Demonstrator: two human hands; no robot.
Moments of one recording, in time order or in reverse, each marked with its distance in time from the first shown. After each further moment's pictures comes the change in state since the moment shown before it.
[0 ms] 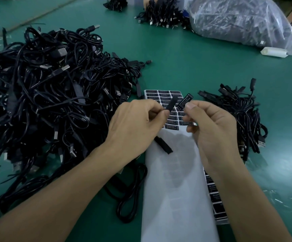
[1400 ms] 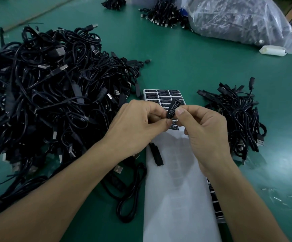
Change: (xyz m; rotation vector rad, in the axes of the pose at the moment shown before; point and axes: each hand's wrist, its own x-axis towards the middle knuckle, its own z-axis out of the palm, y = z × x) left_hand 0.001 0.000 -0.008 -0.152 -0.217 -0.041; right_hand -0.004 0.000 0.008 -0.167 -0.041 -0.064
